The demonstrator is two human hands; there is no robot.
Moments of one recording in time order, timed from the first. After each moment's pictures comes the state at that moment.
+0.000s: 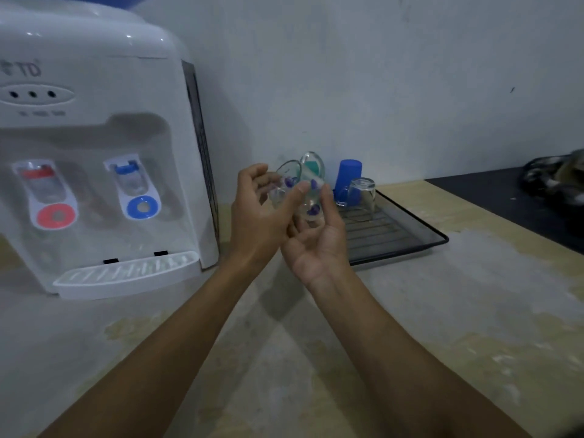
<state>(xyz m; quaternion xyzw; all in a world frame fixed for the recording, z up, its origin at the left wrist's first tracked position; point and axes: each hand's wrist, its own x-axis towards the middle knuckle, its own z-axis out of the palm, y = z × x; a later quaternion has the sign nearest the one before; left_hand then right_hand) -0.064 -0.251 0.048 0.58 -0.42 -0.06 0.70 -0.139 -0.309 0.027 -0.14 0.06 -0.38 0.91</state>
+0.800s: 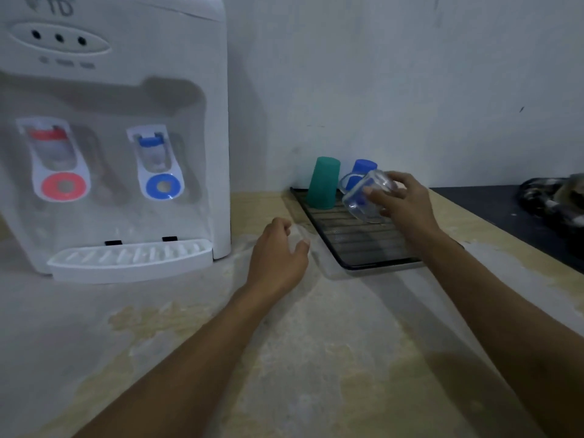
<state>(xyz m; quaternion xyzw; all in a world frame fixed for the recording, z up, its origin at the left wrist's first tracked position) -0.036 -0.260 -0.030 0.75 -0.42 -0.10 0.50 -0.197 -0.446 0.033 -0.69 0.36 -0.45 0.43</state>
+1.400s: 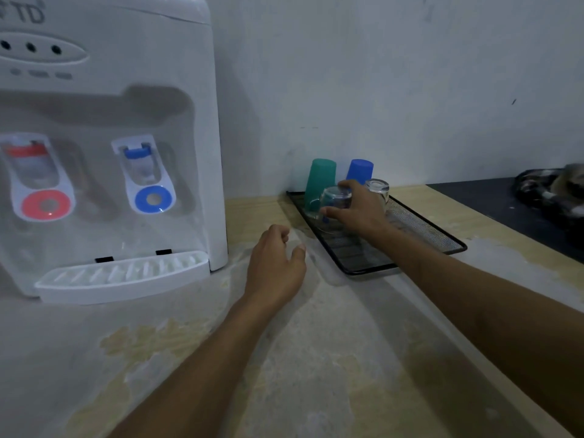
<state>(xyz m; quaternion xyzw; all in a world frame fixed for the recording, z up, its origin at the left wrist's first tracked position) -0.030 -0.263 -0.035 0.75 -0.42 -0.09 0.50 -0.129 -0.449 0.012 -0.82 0.39 -0.34 0.23</state>
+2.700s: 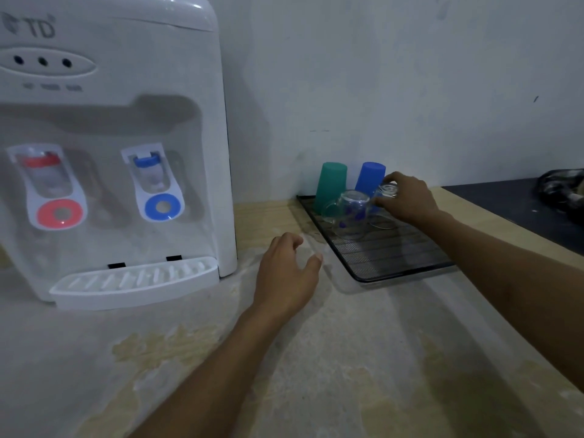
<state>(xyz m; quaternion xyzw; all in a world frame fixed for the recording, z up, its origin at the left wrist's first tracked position) -0.035 -0.258 -0.030 0.75 -0.43 -0.08 0.49 -0.167 -0.541 0.026 -0.83 0.47 -0.28 0.09</state>
